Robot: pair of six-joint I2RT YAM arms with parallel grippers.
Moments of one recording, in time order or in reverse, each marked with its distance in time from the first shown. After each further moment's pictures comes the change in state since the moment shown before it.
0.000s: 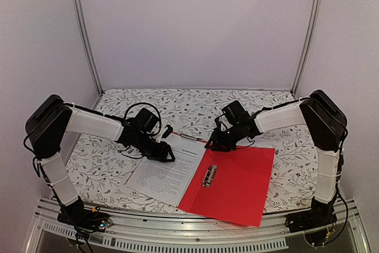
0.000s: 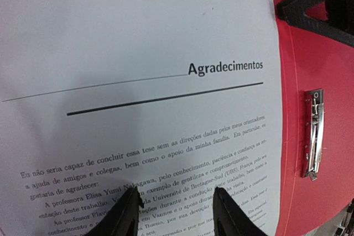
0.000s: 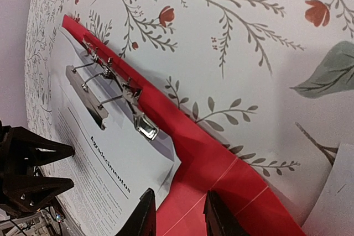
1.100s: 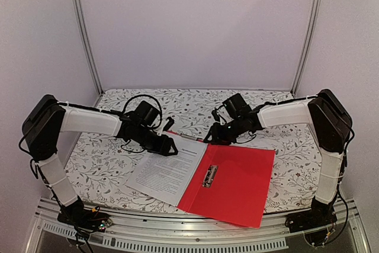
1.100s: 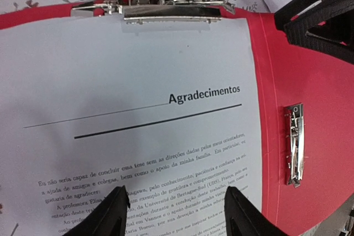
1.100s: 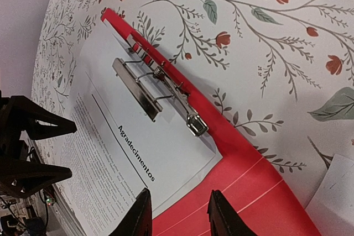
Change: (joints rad) left arm -0.006 -0.030 0.063 -0.050 -0.031 0.018; right arm 0.000 -0.058 0.039 -0.059 -0.011 -0.147
